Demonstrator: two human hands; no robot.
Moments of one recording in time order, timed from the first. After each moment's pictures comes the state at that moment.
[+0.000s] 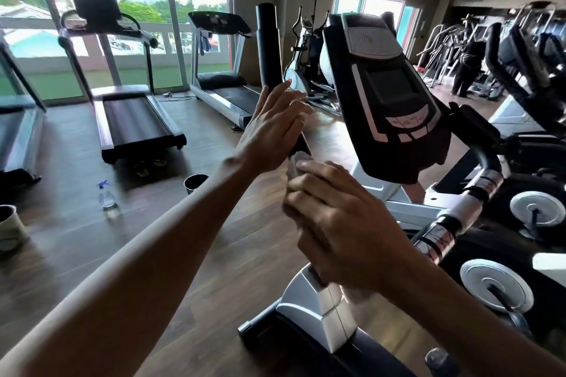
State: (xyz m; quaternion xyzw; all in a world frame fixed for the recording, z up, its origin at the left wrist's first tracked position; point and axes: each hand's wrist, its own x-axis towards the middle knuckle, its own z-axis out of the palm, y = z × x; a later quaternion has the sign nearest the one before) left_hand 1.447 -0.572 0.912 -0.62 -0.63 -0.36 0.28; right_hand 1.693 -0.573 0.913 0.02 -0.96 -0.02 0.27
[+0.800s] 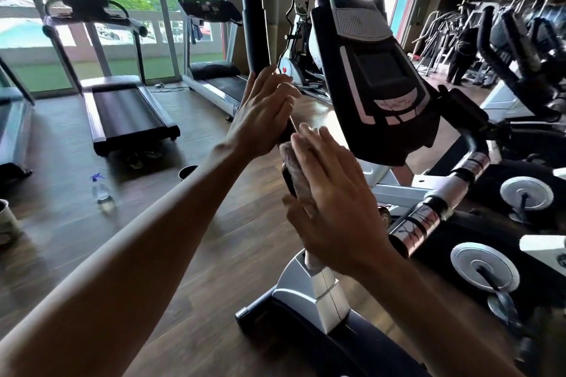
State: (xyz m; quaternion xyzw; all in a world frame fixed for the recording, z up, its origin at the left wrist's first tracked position) left_hand 1.454 -0.571 0.912 -0.60 -0.66 -0.37 0.27; right_hand 1.695 -0.580 0.891 -0.13 -0.94 0.04 0.33
